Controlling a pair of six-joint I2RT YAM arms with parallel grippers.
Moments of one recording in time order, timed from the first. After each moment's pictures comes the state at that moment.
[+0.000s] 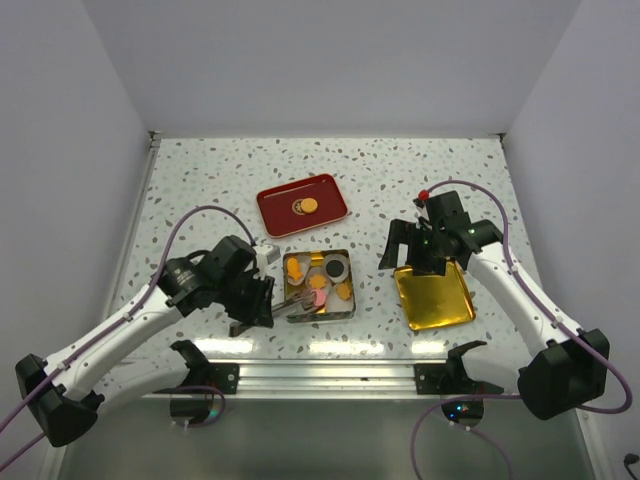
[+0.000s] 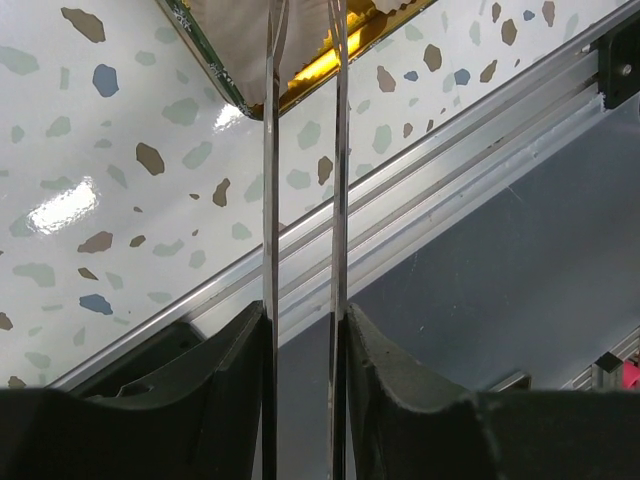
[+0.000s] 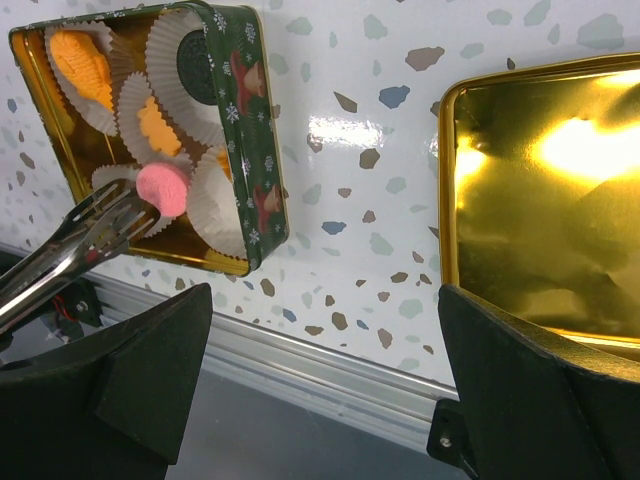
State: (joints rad) left arm -0.76 0.92 0.89 -1.04 0.25 -0.47; right arm 0.33 1.18 0.99 -0.88 -0.23 0.48
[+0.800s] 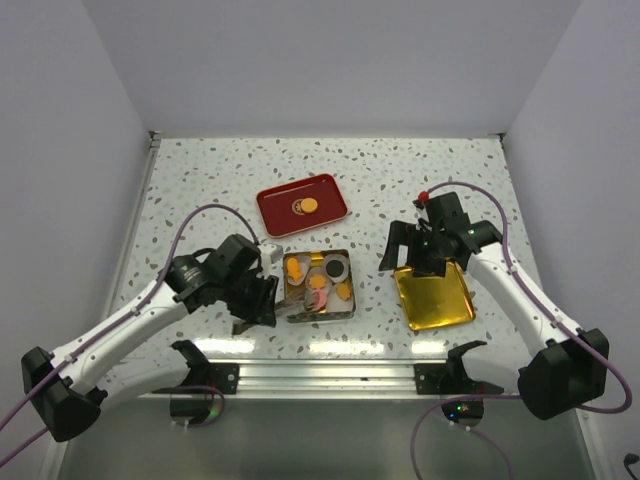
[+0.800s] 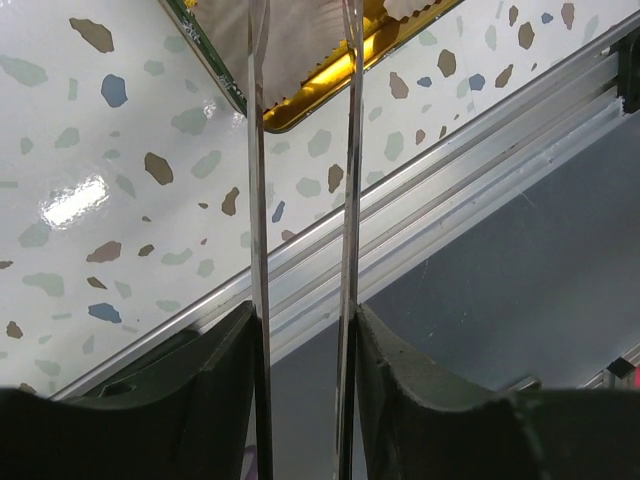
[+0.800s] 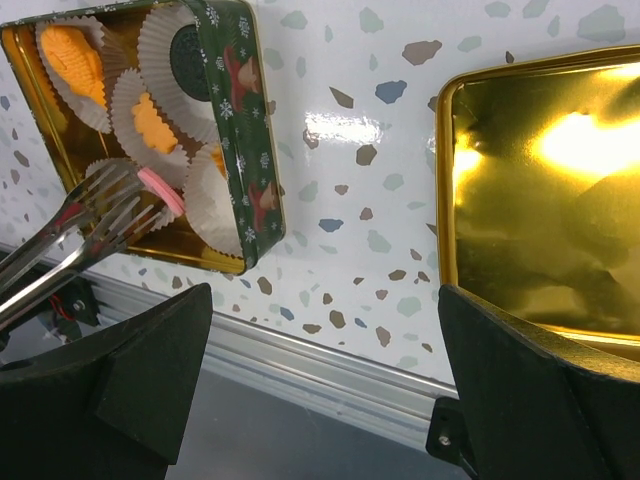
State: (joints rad) left arm -0.76 0.97 0.88 -1.02 0.24 -0.45; right arm 0.33 1.18 0.99 -0.88 -0.23 0.48
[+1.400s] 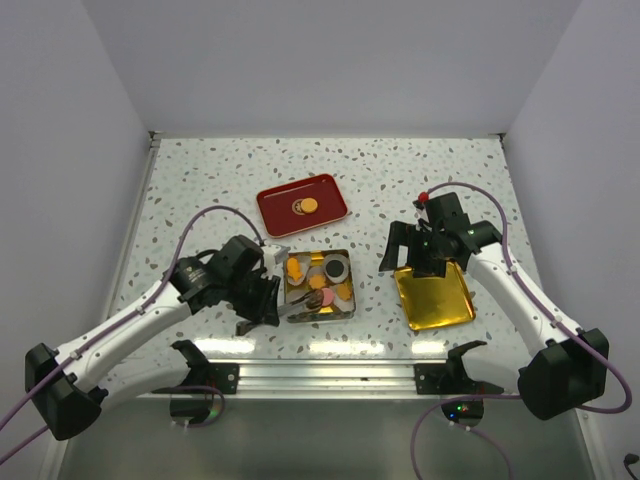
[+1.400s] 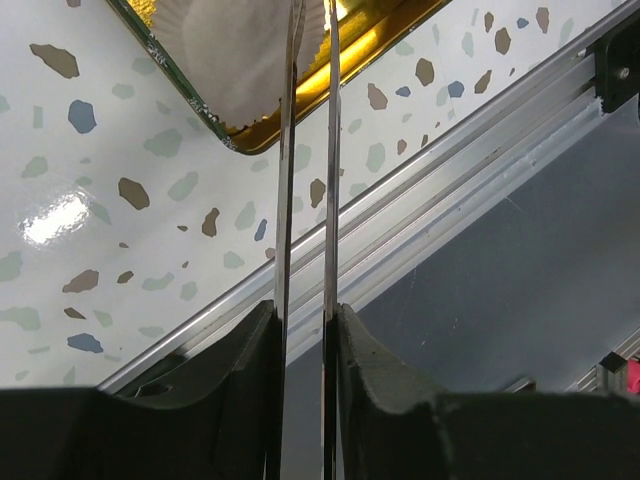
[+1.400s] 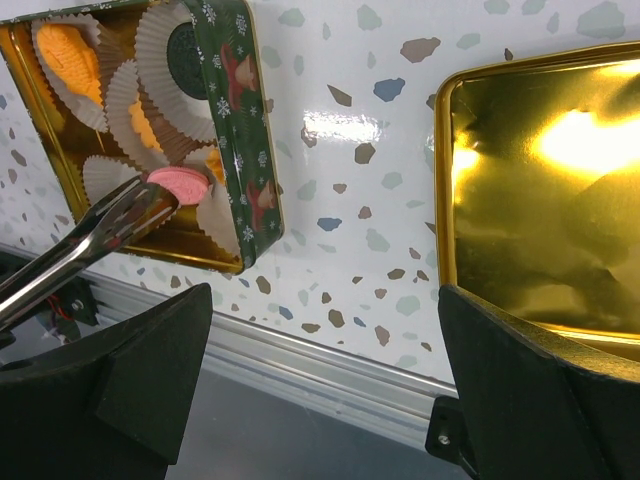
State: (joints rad) left arm -0.76 0.98 0.84 -0.93 0.28 -0.45; right arm 0.33 1.18 0.98 -0.88 -0.23 0.48
